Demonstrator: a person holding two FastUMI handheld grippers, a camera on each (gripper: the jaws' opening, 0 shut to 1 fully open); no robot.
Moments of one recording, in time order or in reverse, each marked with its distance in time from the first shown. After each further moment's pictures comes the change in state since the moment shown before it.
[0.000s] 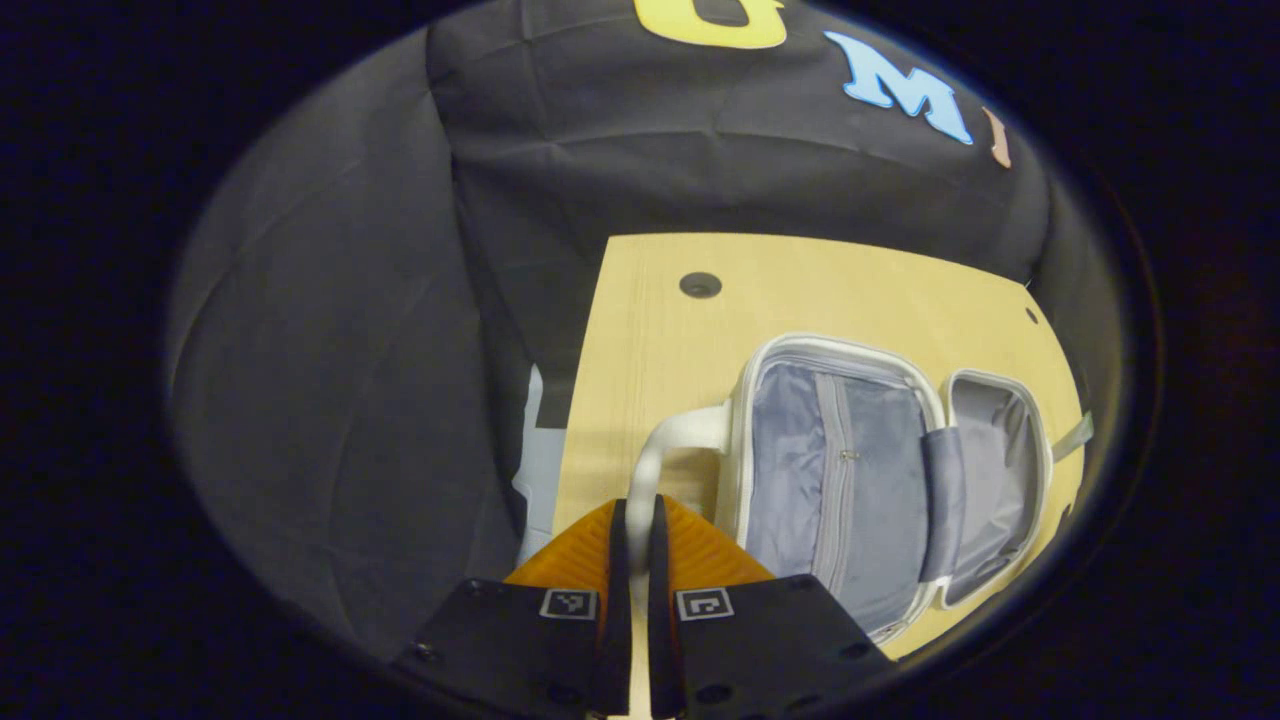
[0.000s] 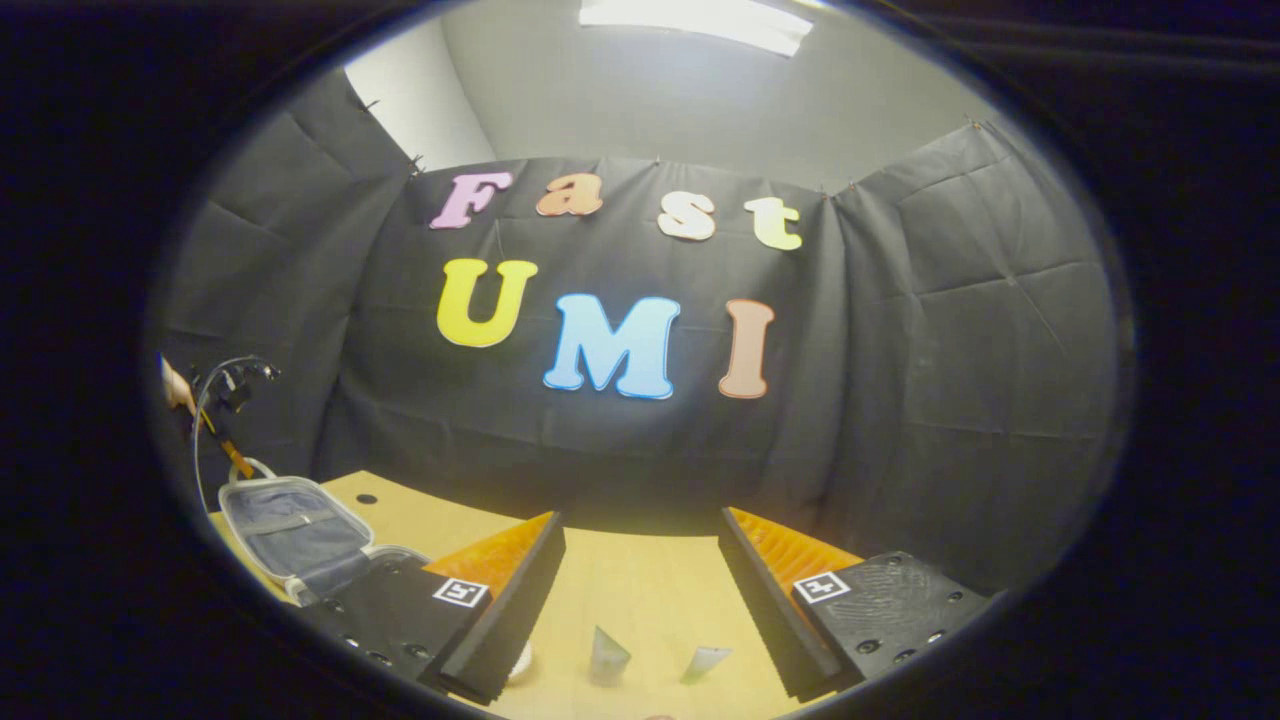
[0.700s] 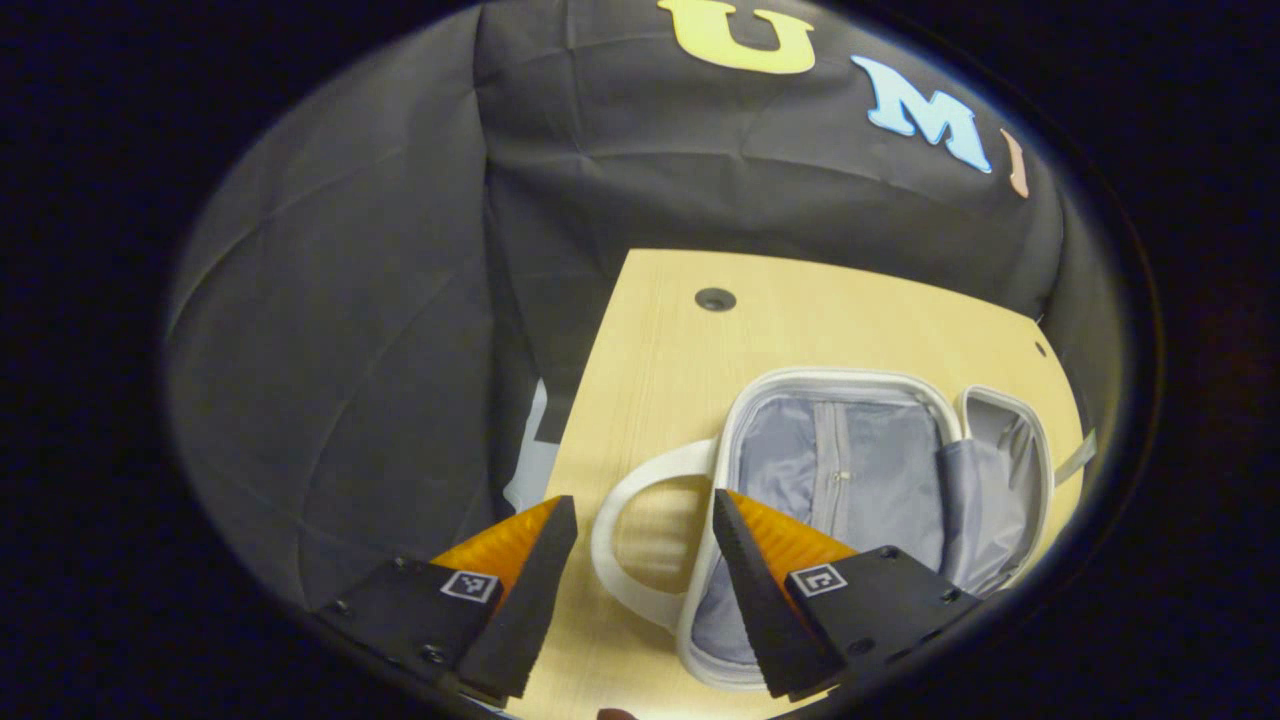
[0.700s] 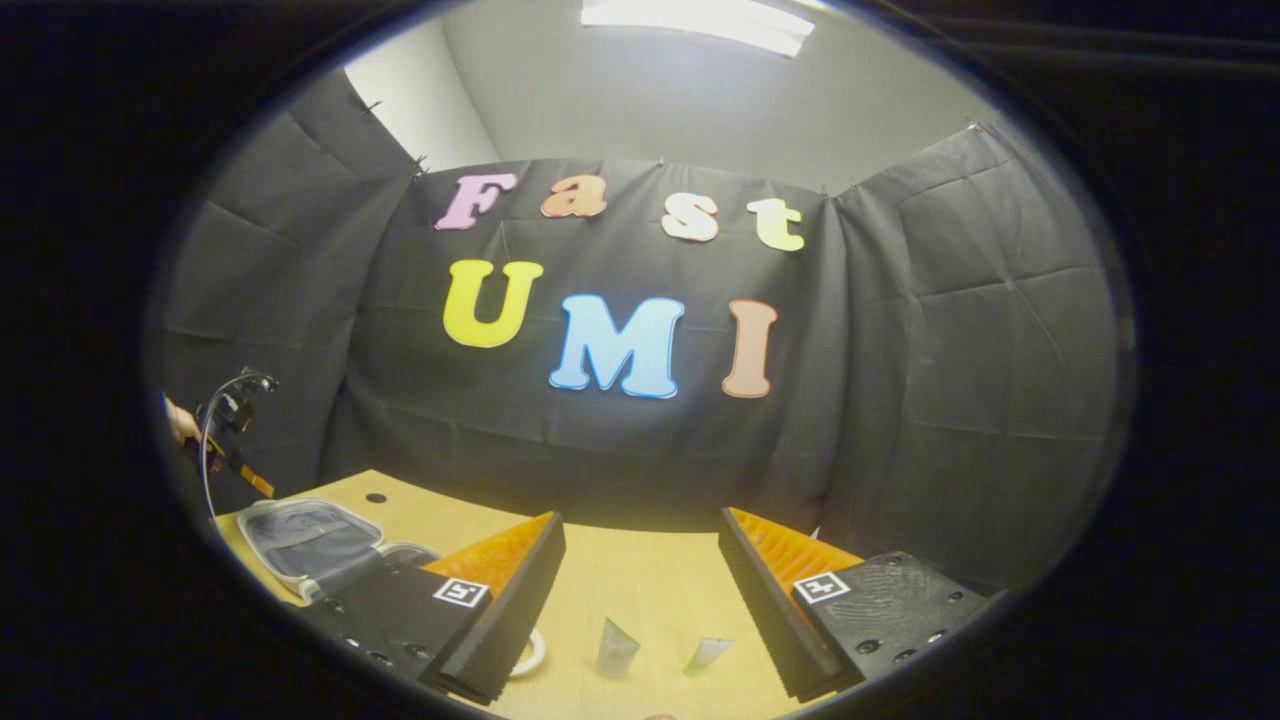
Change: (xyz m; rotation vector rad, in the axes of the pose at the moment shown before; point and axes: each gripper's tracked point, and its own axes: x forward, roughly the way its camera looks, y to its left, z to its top) left arm -0.014 -0.016 0.004 -0.074 -0.202 0.029; right arm -0.016 -0.010 0.000 0.015 -0.002 -0.003
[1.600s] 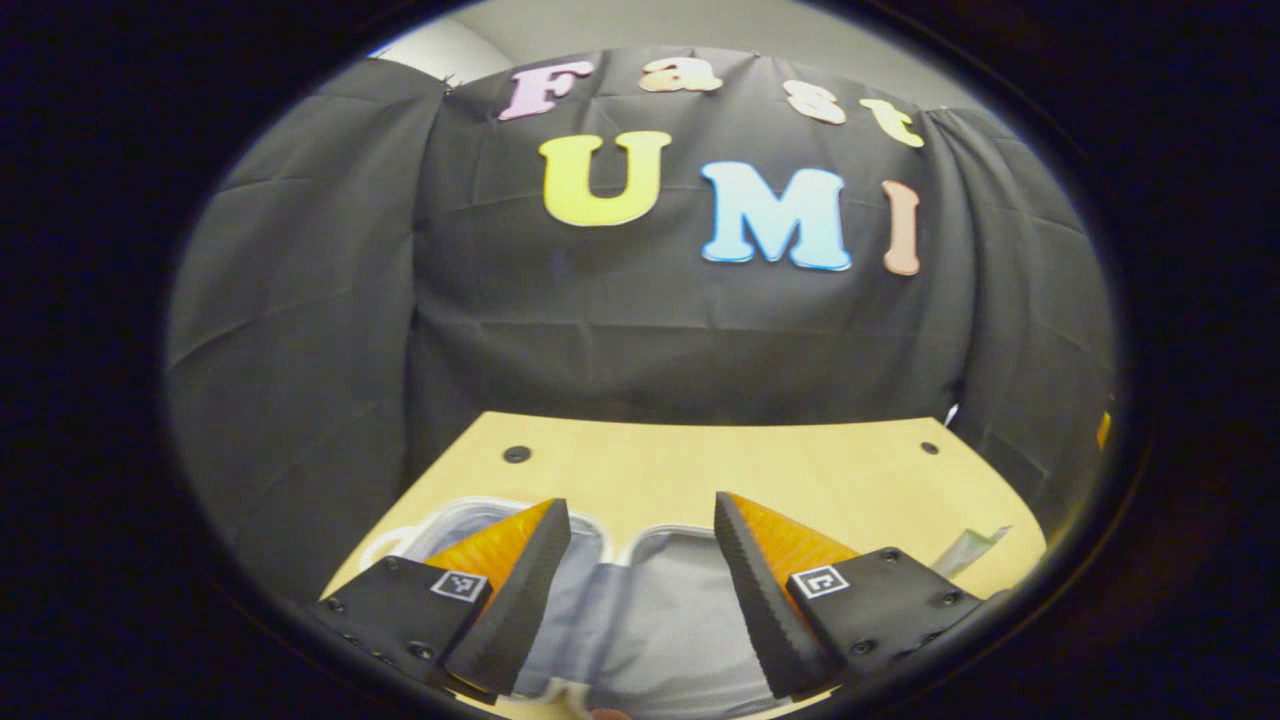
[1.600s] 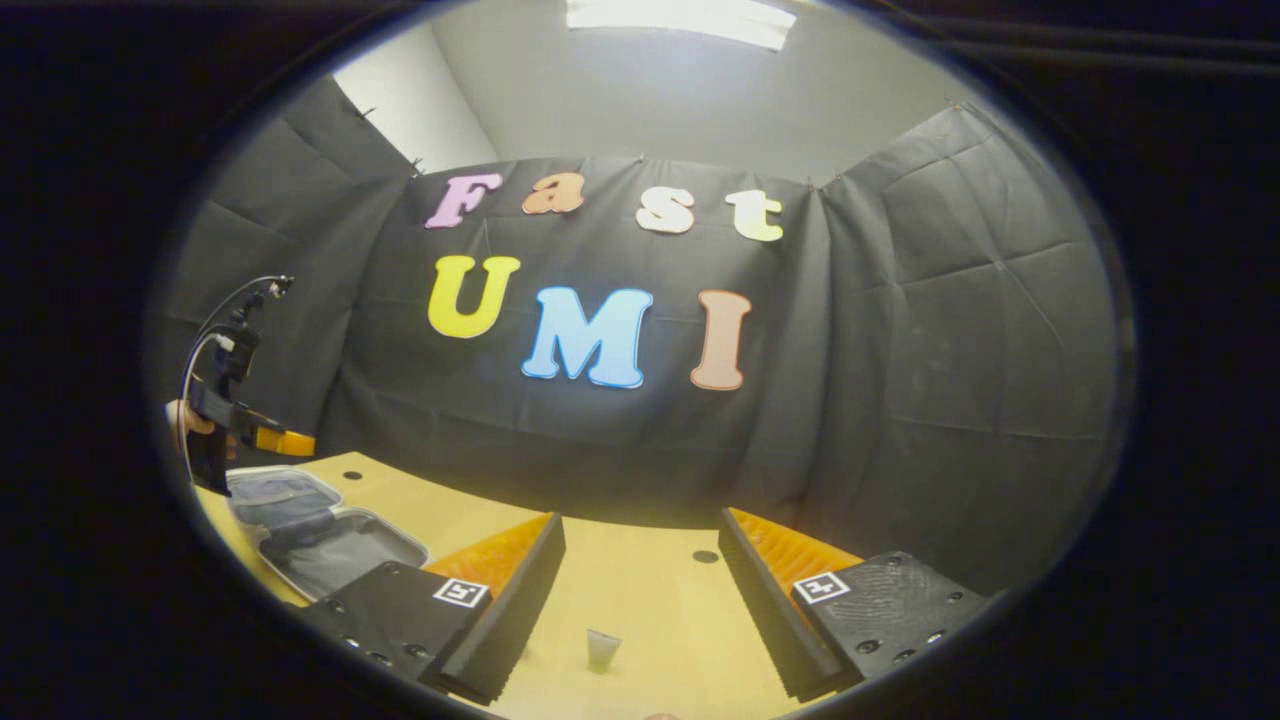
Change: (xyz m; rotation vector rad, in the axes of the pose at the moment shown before) left arm -0.145 -0.367 0.053 0.007 -0.466 -0.192; right arm 0.008 -0.120 -0.037 -0.012 0.002 0.050
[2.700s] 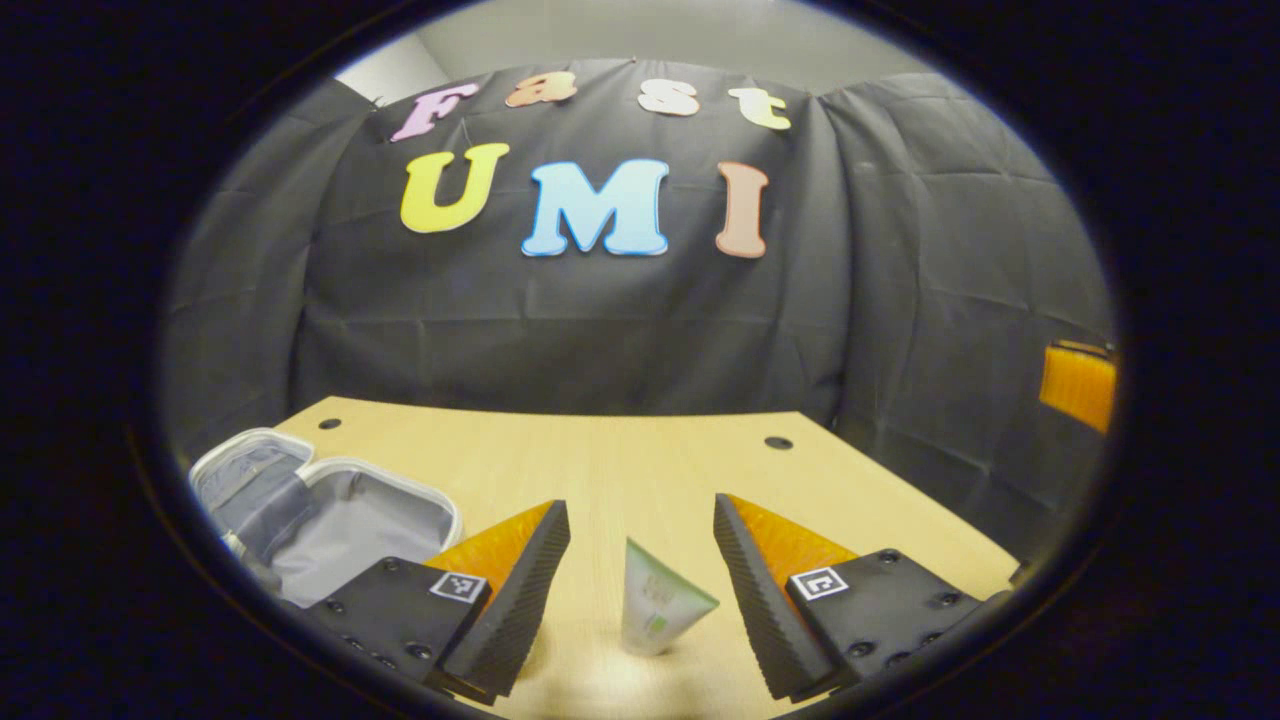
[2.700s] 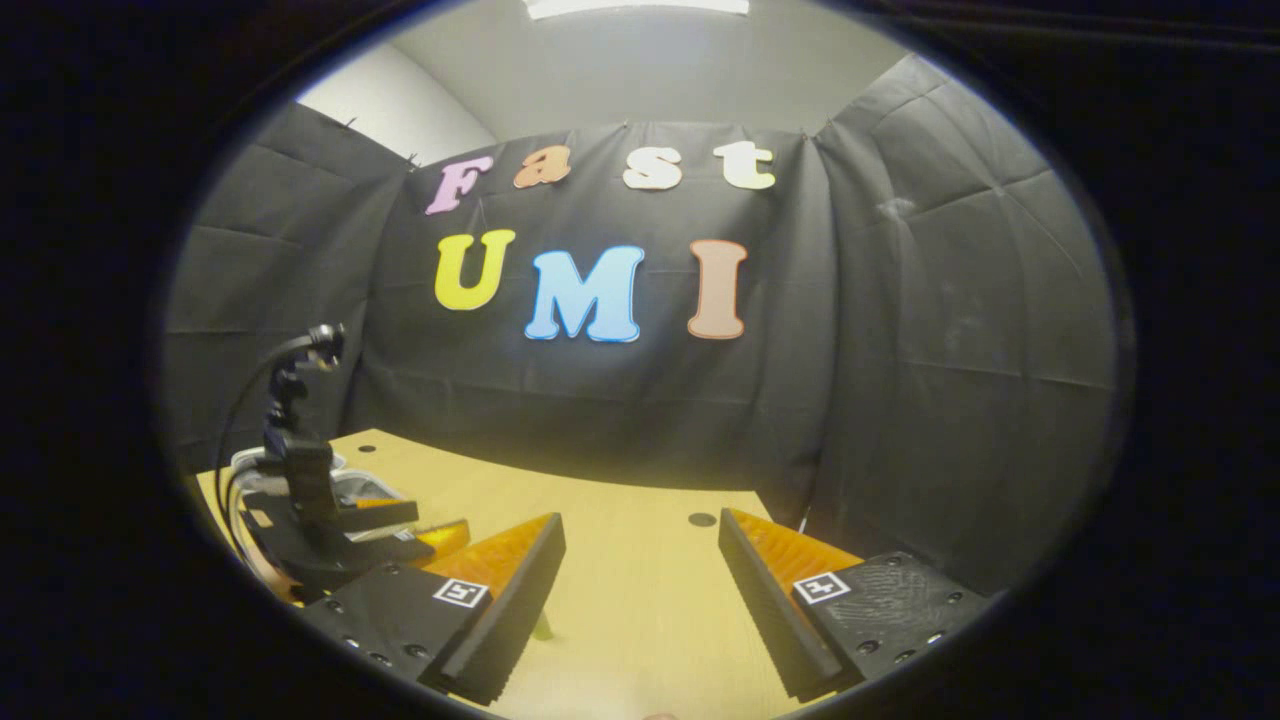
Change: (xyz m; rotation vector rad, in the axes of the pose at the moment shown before) left arm 0.029 -0.337 -0.165 0.057 -0.034 -0.180; right arm -0.001 -0.063 -0.062 0.062 0.121 0.113
